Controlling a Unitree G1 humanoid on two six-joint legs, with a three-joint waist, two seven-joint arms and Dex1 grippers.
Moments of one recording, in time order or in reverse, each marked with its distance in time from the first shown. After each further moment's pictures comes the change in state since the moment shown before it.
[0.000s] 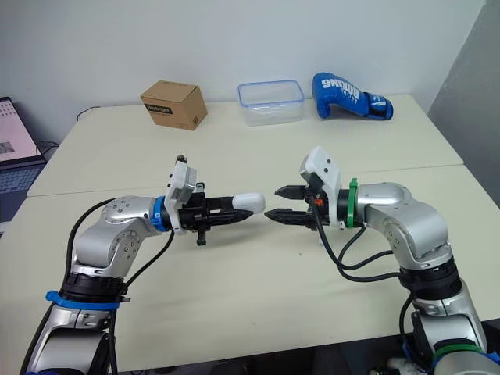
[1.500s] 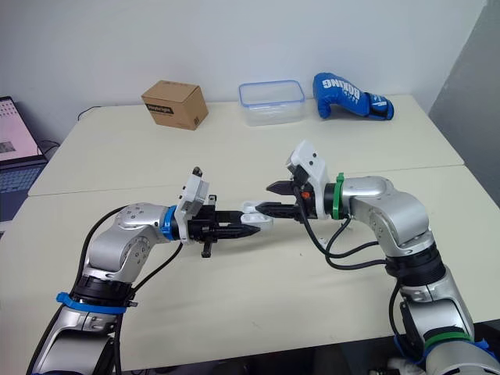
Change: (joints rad) left arm 0.018 -0.016 -0.057 -0.005 0.007 -0.005 -0.051; right arm -0.076 0.045 0.064 0.099 -0.017 -0.001 -0.043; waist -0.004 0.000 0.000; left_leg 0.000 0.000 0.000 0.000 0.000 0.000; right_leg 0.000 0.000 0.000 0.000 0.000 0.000
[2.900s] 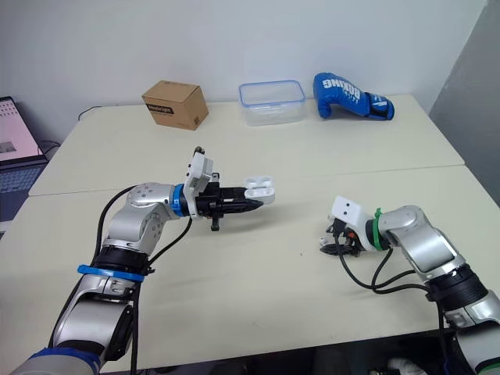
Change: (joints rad) left arm -0.210 -0.069 0.000 0.348 0.084 -0.197 -0.040; right arm 0.210 -0.293 0.163 0.153 -0.318 -0.250 0.182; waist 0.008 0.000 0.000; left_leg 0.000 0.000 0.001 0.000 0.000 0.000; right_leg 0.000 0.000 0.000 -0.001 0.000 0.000
